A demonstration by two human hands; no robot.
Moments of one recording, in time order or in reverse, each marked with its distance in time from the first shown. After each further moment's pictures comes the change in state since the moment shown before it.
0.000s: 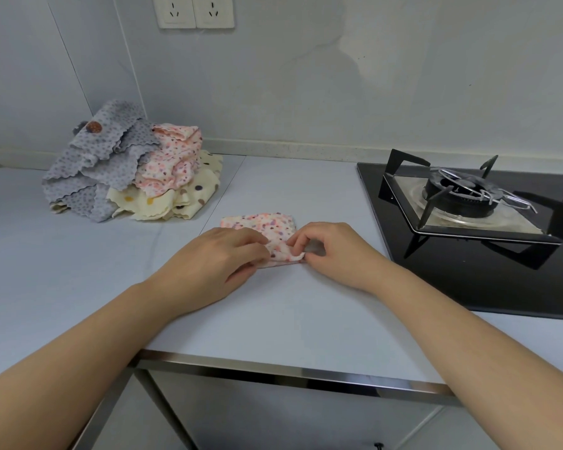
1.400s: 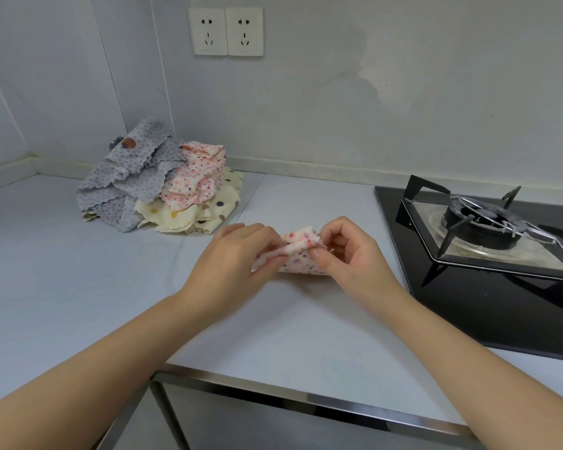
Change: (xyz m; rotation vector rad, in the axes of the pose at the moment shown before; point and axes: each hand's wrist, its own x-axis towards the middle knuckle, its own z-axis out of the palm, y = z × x) left_hand 0.016 0.011 -0.007 -0.173 0.367 -0.226; right_hand -0.001 -0.023 0.007 0.545 0.263 -0.066
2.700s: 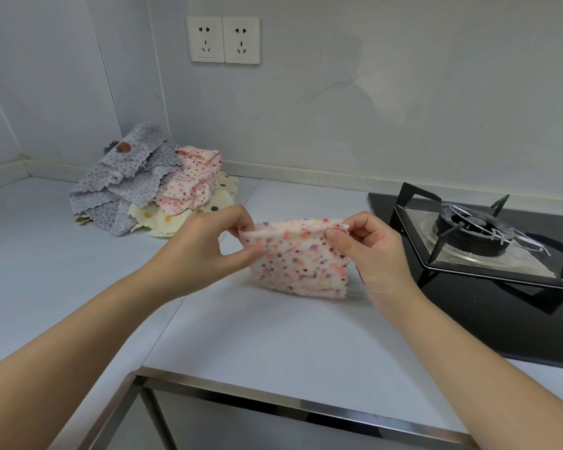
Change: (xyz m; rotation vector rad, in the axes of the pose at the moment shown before) left_hand 0.015 0.000 -0.045 -0.265 -0.087 -0.133; right_hand 0.005 -0.016 -0.020 0.277 0.226 0.077
